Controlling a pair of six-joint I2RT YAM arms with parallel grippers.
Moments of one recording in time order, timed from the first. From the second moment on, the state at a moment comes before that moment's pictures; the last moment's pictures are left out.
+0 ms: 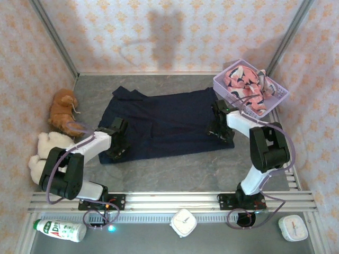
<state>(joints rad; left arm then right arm) -0.22 1.41 0.69 -0.68 -0.11 -1.09 0.26 1.72 1.03 -0.73 0.06 0.72</state>
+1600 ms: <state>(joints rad) -0.08 1.92 1.27 -0.82 -0.20 -0.89 0.25 1.99 1.41 -0.80 0.06 0.77</state>
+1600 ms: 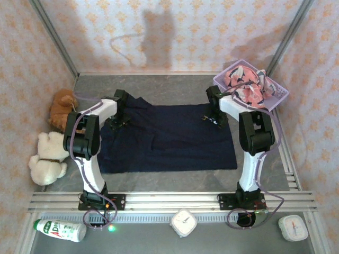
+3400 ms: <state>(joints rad) 0.04 2.23 1.81 -0.93 -0.16 -0.72 0.20 2.38 2.02 -0.96 0.12 0.73</state>
